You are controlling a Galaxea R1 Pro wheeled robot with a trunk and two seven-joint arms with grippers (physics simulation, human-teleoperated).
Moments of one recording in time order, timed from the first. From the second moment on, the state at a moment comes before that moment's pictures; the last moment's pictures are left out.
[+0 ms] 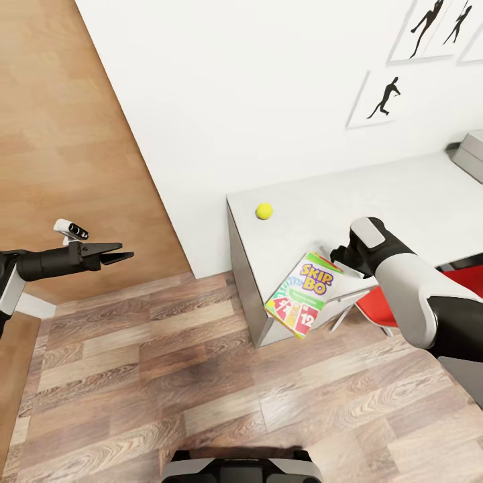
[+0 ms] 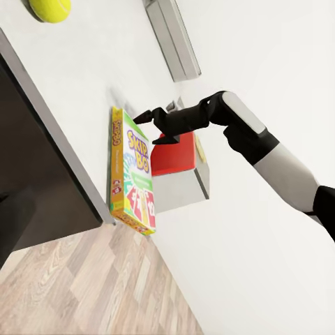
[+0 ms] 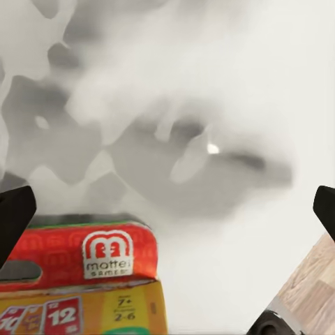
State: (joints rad) left arm -1.00 0.51 0.07 -0.97 0.31 1.03 -1.57; right arm -1.45 -0.10 -0.04 -0.30 -0.80 0.74 -0.83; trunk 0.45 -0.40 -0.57
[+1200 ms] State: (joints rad) left arm -1.00 0.51 0.07 -0.97 0.31 1.03 -1.57; right arm -1.45 -0.10 -0.04 -0.33 -0.81 0.70 -0.83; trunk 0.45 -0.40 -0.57
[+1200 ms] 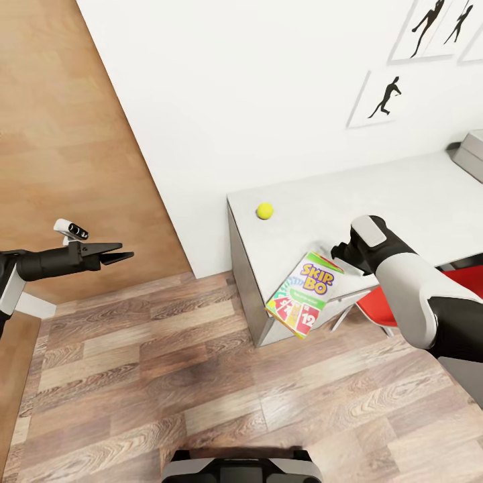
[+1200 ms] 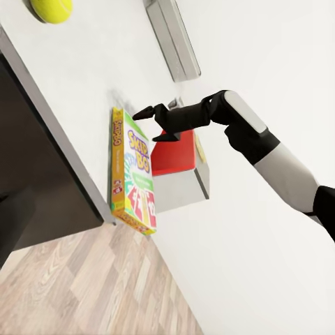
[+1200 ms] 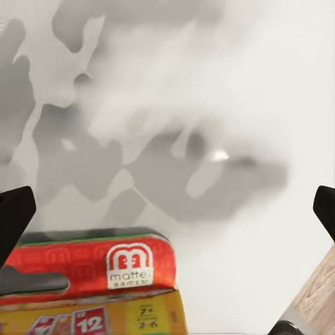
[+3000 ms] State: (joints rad) left arm -1.00 0.52 0.07 -0.97 0.31 1.03 -1.57; right arm -1.44 -0.10 -0.05 -0.62 -0.80 0.81 -0.85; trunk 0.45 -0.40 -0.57
